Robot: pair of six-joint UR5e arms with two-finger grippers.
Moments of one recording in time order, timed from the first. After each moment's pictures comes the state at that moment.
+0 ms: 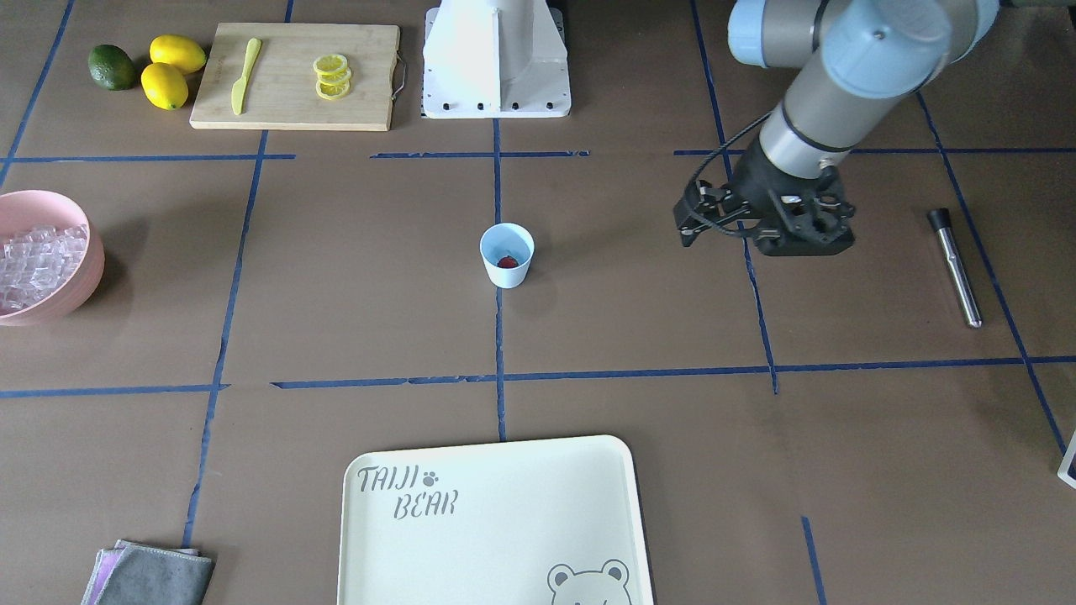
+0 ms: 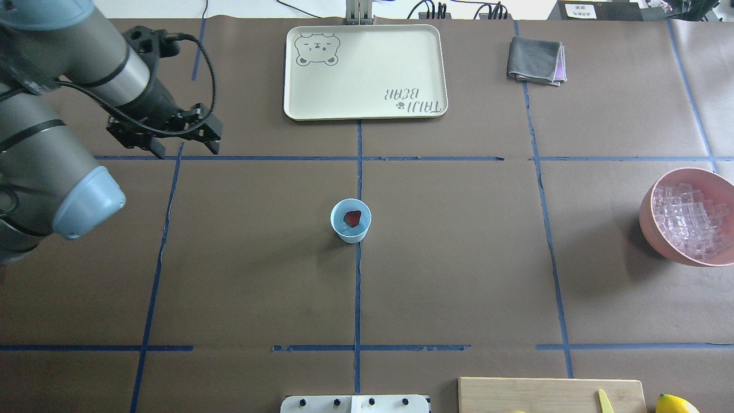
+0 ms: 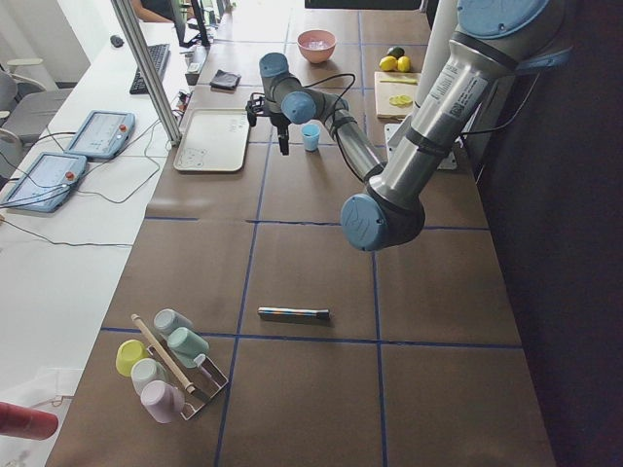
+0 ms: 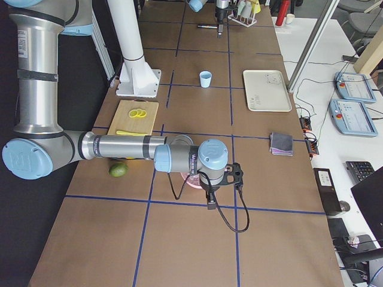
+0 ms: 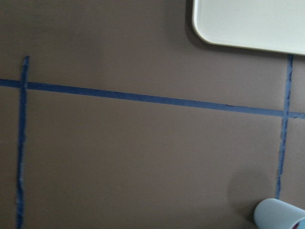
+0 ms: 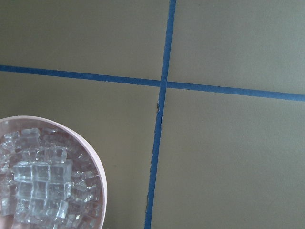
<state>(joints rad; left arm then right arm) -0.93 -2.01 -1.92 -1.42 -2.24 -0.88 1.61 -1.65 1.68 -1.58 2.38 -0.11</state>
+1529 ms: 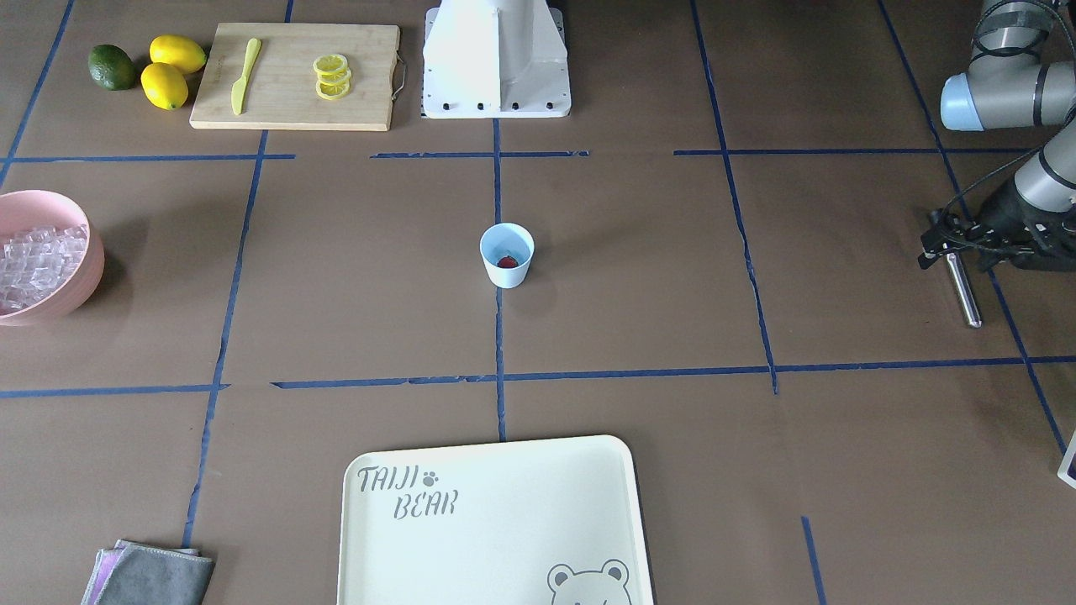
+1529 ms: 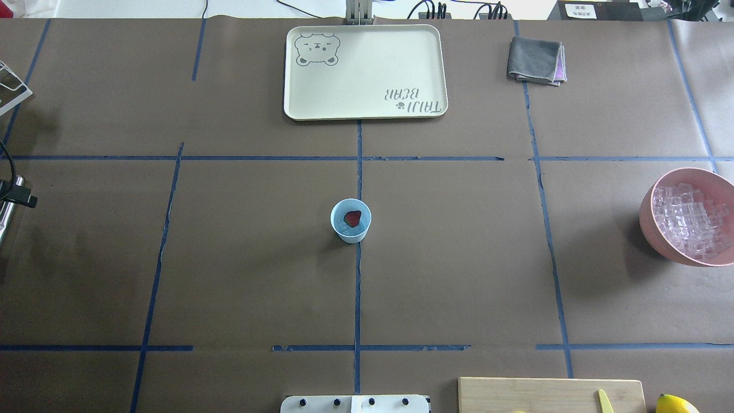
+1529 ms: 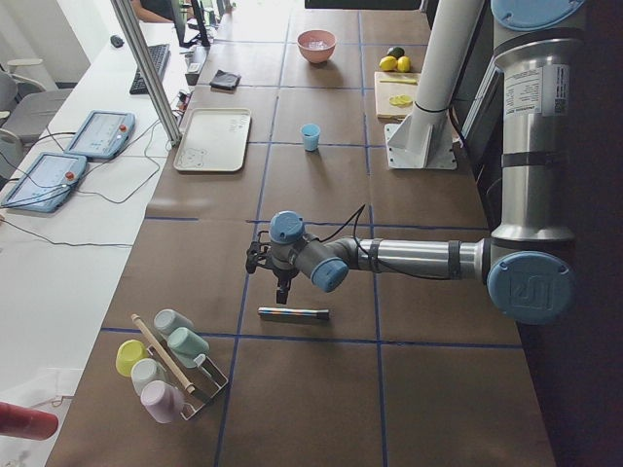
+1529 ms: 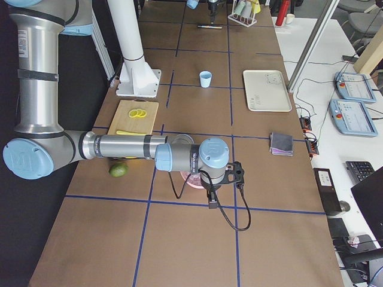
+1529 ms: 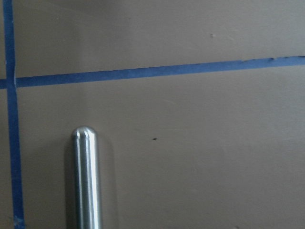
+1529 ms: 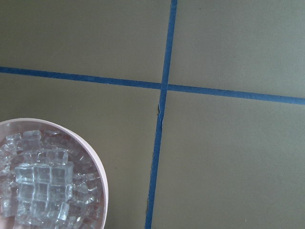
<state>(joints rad) -1.11 -1.50 -1.53 -2.23 -2.23 -0.62 1.61 -1.65 1.68 -1.58 2.38 -0.11</state>
